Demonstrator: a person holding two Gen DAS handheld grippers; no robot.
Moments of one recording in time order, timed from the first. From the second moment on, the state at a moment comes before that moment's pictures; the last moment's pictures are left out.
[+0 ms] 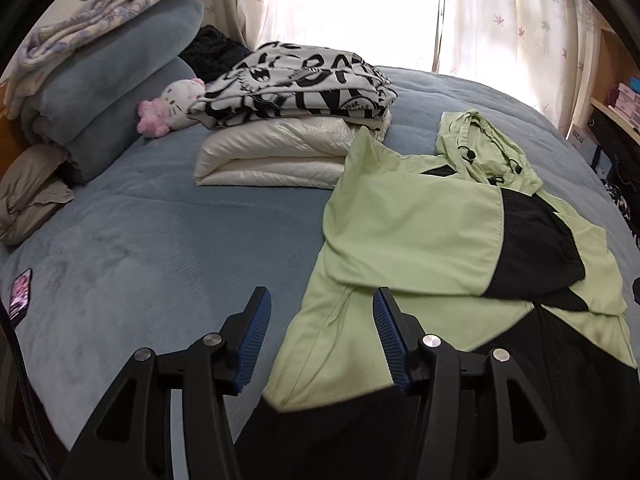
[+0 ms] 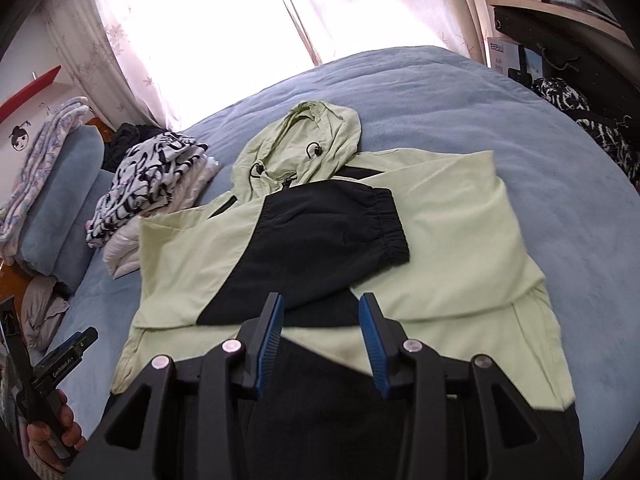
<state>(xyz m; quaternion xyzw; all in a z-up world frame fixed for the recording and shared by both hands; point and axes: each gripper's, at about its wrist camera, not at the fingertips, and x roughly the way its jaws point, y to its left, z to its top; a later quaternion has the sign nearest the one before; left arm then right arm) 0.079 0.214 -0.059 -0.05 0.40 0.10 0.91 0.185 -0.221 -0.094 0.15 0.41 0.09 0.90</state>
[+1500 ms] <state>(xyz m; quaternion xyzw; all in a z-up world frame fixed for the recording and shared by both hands) -0.084 0.293 -0.132 -0.11 0.50 0.02 0.86 -0.036 -0.356 -0.130 0.12 0.45 0.03 0.88</state>
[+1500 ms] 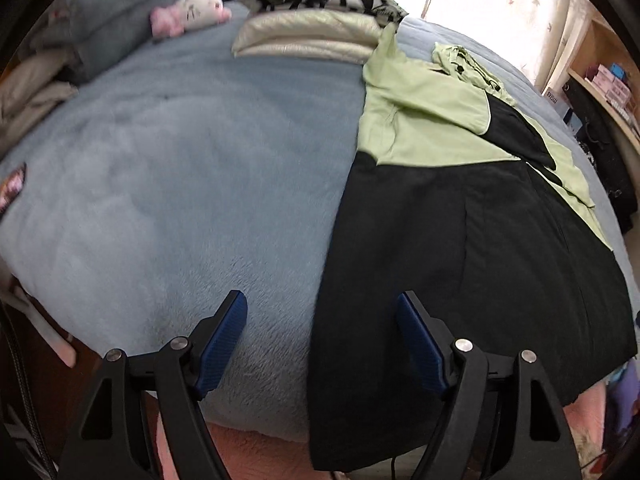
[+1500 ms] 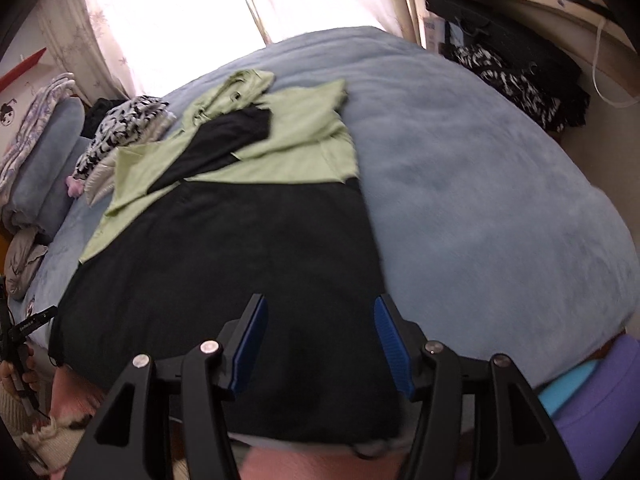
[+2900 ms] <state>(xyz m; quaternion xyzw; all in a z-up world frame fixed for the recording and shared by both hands) -0.113 0.245 -0.093 -0.13 0.47 -0.06 0.87 -0.060 -0.356 -0.114 0.23 0.39 0.11 0.89</state>
